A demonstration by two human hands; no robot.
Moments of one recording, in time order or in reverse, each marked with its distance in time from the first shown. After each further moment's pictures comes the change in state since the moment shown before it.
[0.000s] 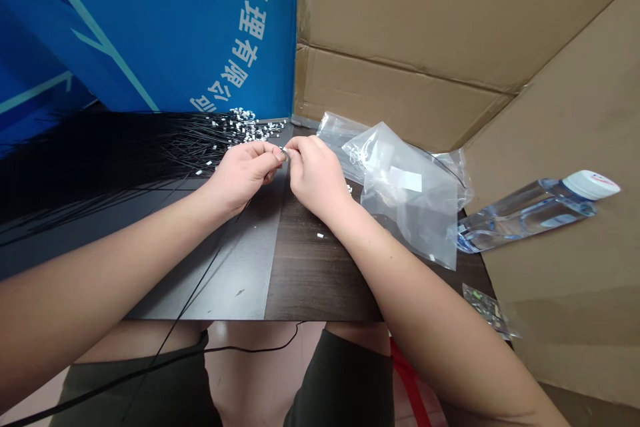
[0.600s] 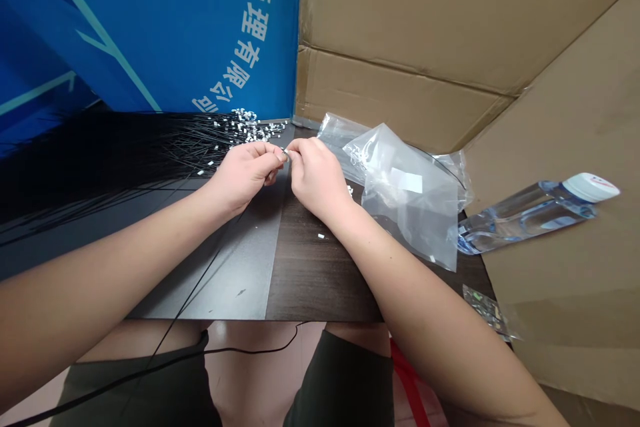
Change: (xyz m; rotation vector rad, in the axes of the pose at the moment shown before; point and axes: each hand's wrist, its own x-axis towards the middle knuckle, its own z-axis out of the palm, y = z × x) left_hand 0.000 0.000 -0.001 0.005 0.002 -0.008; right_hand -0.001 0.002 0.002 -0.027 -0.008 -0.019
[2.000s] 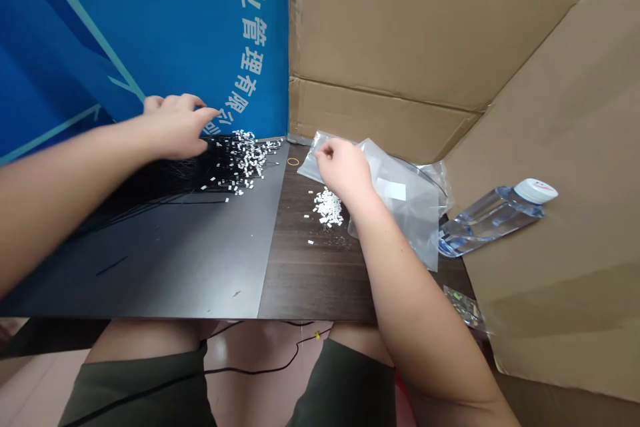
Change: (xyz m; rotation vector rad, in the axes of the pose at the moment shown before) left_hand 0.067 0.084 -0.112 1.709 -0.032 0.084; right_hand 0.028 0.019 -0.059 -0.130 -0.125 0.505
